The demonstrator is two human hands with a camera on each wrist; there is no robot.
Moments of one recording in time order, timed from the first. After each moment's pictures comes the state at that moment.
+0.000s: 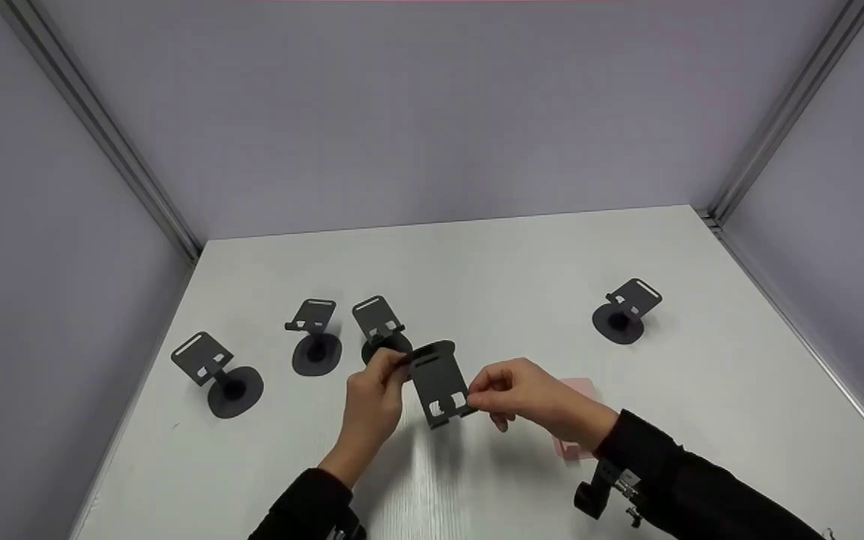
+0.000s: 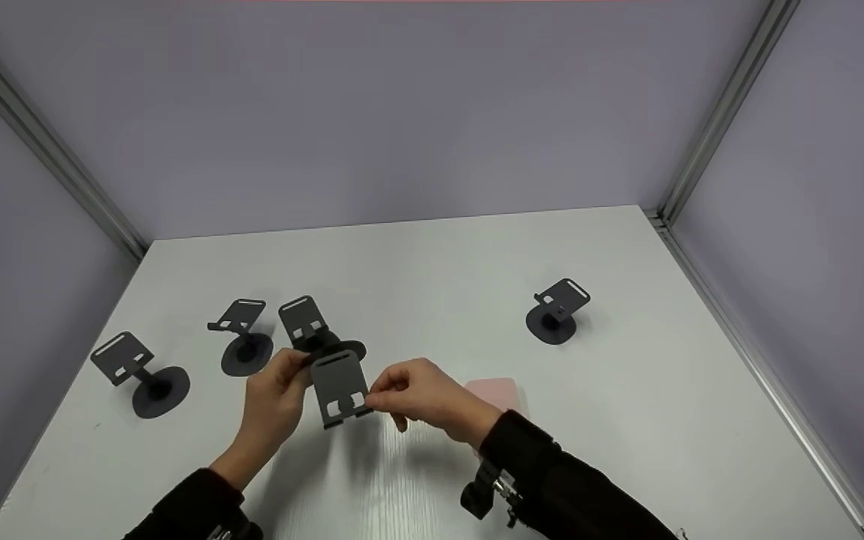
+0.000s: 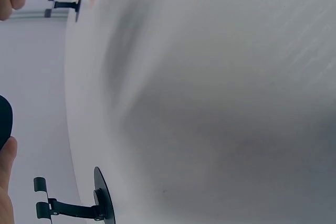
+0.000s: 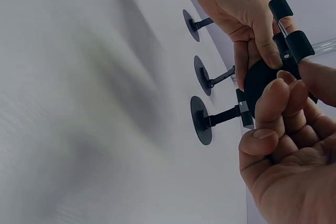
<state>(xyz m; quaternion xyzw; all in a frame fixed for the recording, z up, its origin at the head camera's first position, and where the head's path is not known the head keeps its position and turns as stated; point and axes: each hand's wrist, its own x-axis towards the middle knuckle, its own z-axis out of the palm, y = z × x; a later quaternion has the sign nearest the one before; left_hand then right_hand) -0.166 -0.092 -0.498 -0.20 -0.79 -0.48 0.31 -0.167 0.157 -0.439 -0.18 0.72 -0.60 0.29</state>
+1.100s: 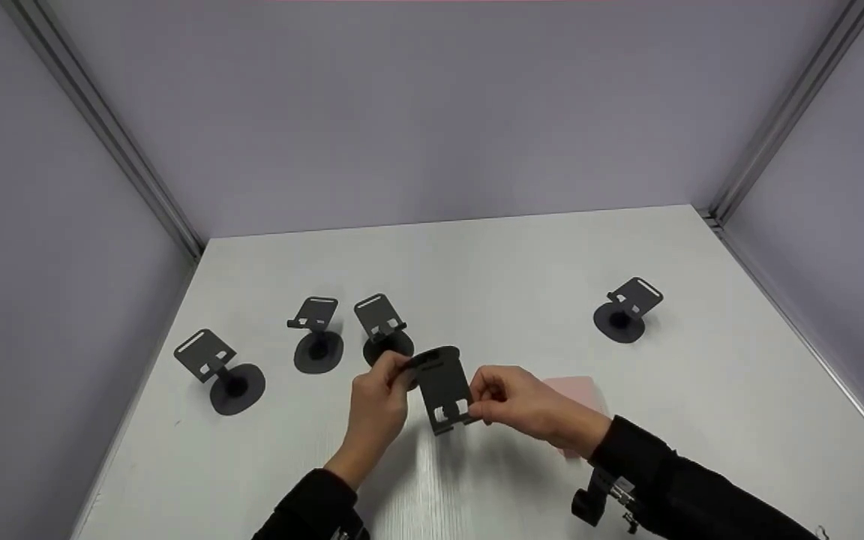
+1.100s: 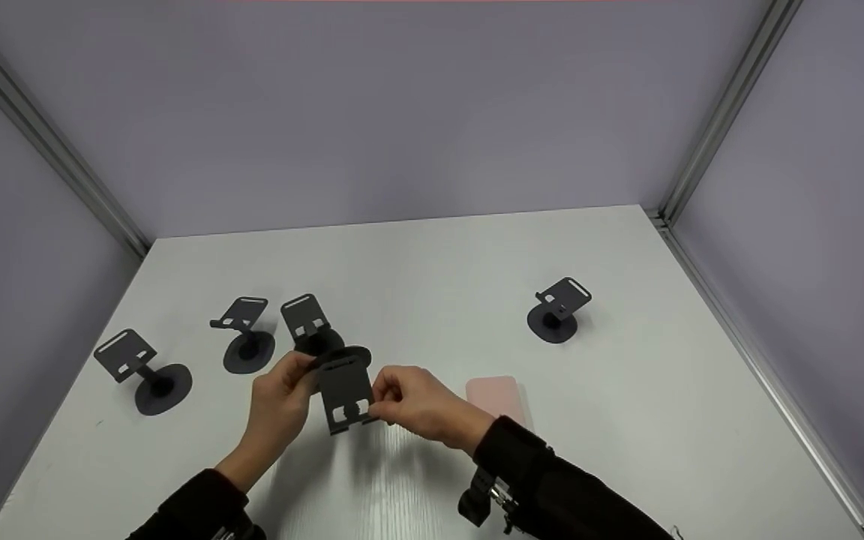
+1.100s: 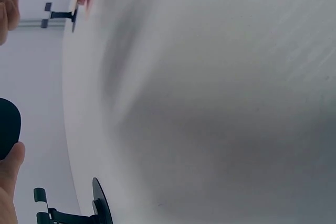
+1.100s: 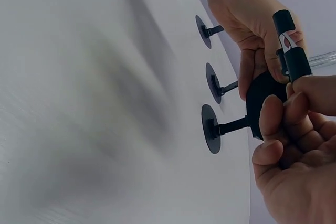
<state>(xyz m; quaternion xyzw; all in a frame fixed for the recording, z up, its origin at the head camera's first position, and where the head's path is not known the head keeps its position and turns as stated) -0.159 -0.087 -0.500 -0.18 -0.79 -0.51 0.28 -0.156 0.146 -0.443 -0.20 0.78 -0.55 0.23</state>
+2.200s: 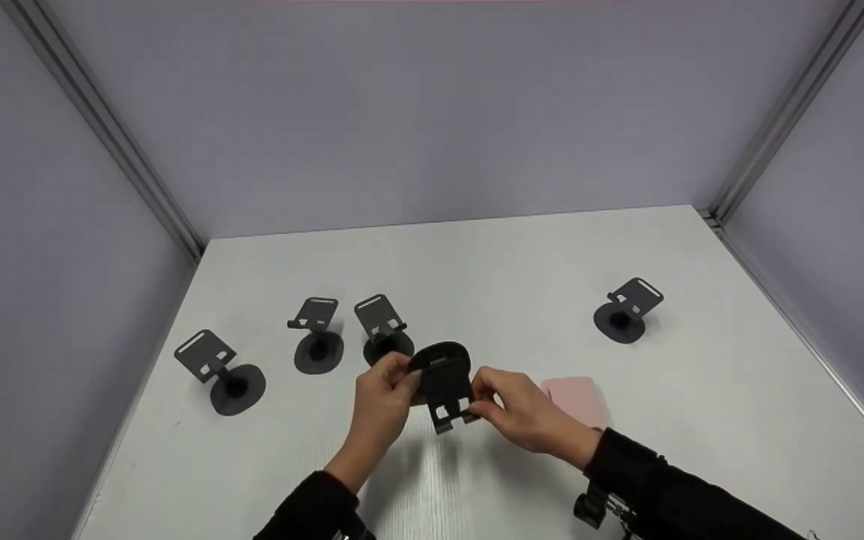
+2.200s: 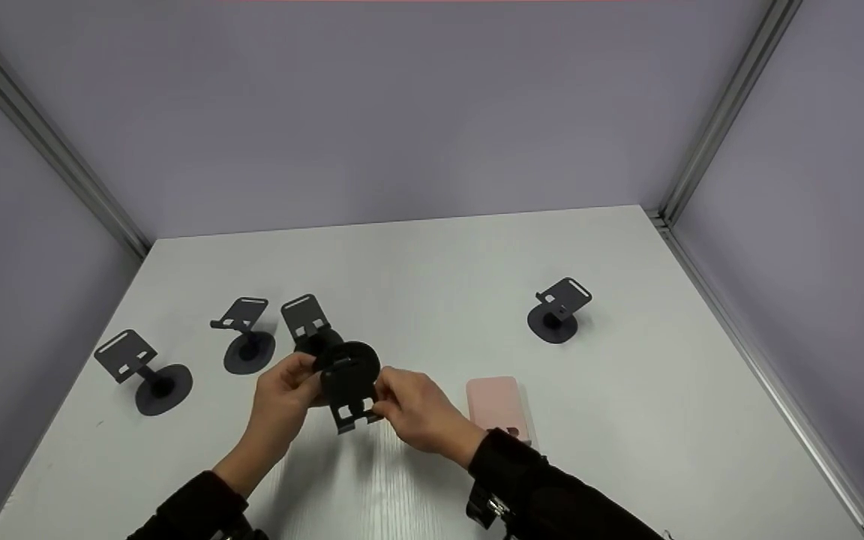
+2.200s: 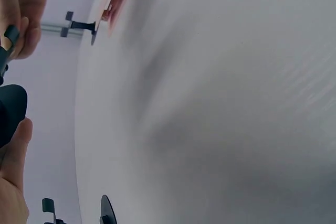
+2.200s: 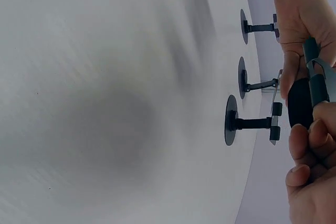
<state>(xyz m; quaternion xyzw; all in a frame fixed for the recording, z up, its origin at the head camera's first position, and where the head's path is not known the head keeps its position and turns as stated) -0.152 -0.082 -0.480 -0.06 -0.71 -0.70 0.04 -0.152 0.145 -0.460 -0.30 0.85 -0.42 0.05</state>
